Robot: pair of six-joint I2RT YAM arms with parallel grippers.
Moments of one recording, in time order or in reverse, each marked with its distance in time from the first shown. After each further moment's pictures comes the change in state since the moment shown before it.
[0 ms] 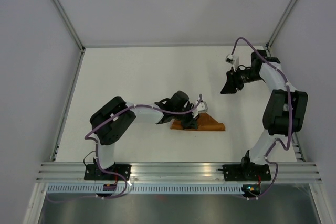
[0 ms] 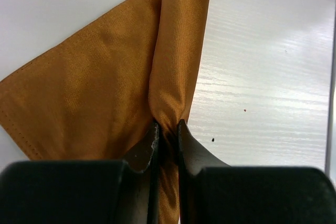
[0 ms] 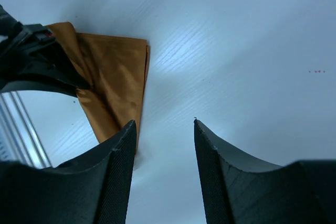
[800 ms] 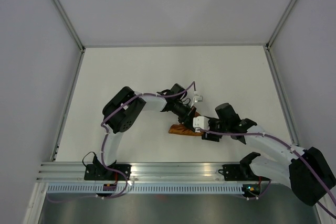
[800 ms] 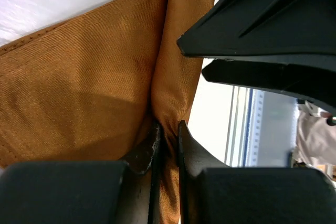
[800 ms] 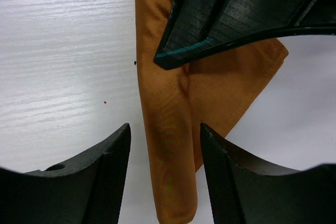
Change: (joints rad) left arm 0.149 0.230 0.216 -0.243 0.471 -0.303; right arm 0.643 -0.803 -1.024 0.674 0.457 -0.066
